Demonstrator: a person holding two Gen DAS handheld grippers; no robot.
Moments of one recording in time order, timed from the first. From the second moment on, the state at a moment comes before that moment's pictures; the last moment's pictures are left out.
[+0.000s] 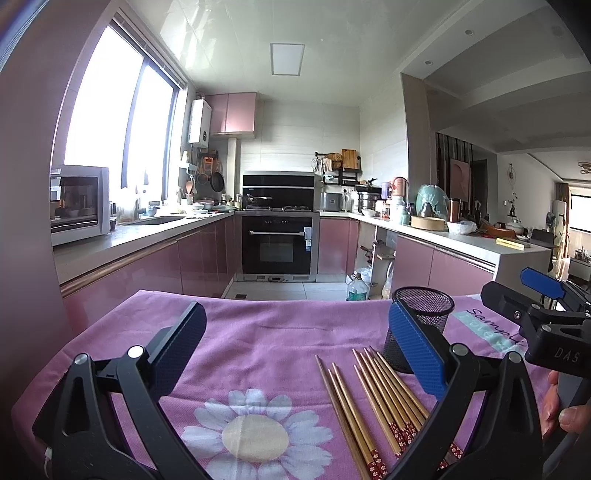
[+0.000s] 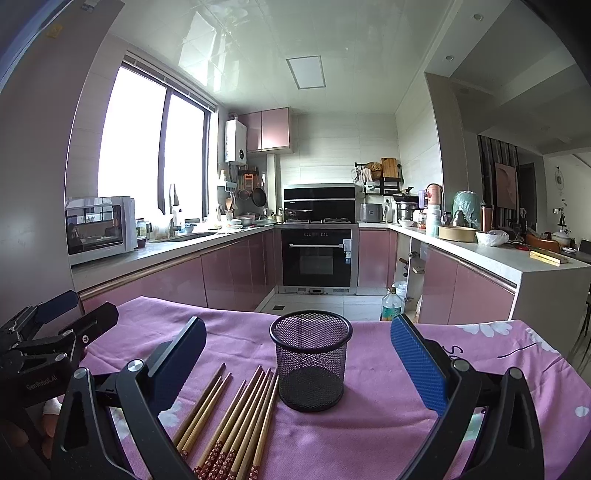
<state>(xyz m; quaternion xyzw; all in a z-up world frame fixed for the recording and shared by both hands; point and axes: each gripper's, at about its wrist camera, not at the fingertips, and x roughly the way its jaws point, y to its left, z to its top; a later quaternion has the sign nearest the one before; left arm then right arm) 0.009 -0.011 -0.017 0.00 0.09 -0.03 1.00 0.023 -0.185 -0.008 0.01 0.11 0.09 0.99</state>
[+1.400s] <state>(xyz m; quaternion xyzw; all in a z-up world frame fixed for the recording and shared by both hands) 0.125 -0.030 -0.109 0.07 0.41 -0.12 0.90 0.112 -0.164 -0.098 -0.01 0.43 0.15 0.89</state>
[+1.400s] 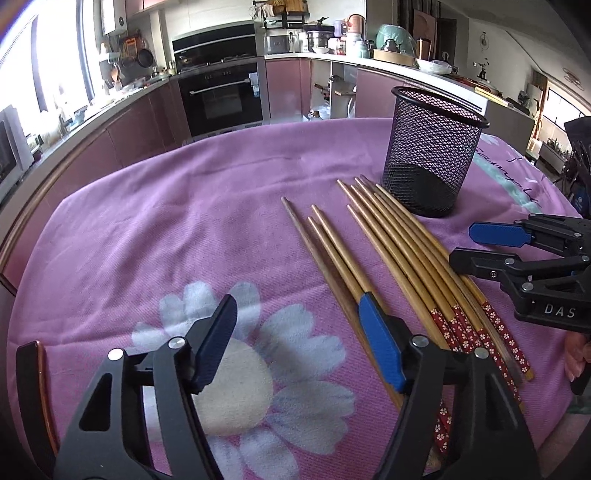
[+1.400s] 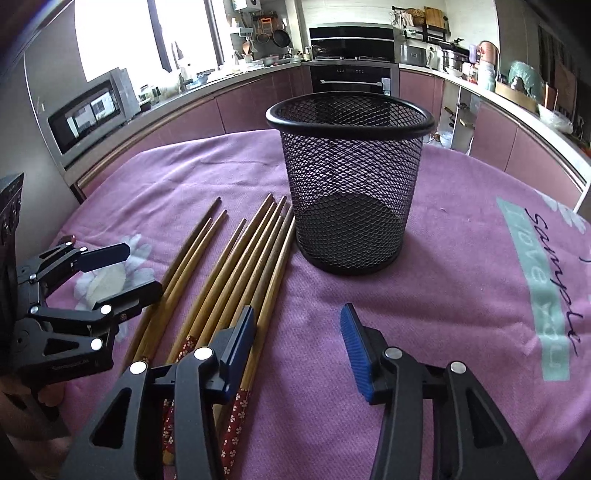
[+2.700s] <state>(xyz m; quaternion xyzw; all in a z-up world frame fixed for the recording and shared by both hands) 0.135 -0.024 -0.096 0.01 0.41 -0.15 0.90 0.111 -0.165 -0.072 0.01 0.40 0.20 0.89</state>
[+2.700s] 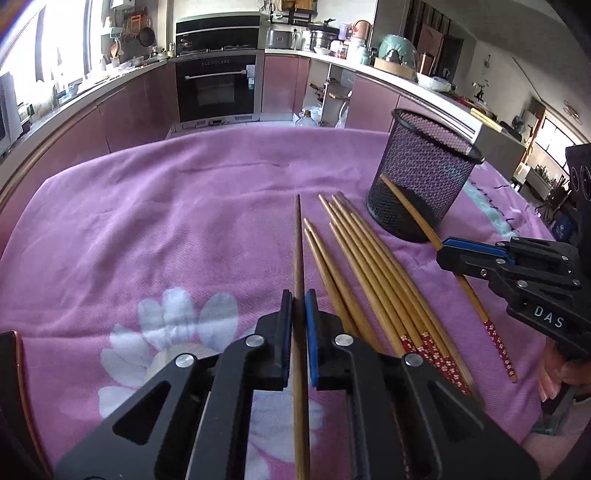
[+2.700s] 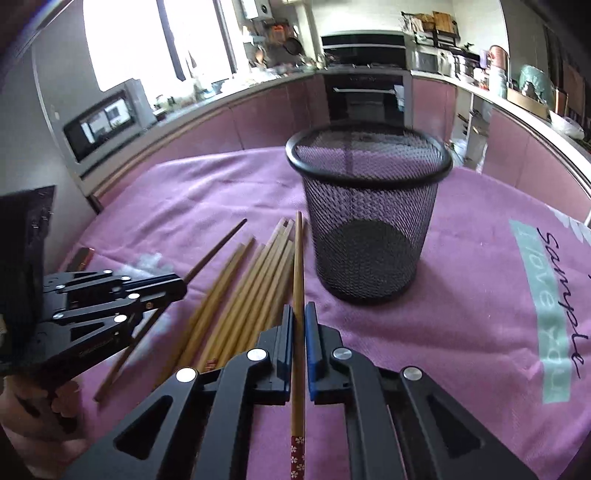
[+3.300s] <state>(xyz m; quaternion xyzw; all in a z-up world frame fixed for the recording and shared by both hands) 0.108 -0.017 0.032 -0.07 0.26 -0.29 0.92 0.086 -0.204 0.025 0.06 0.26 0.25 0.93</state>
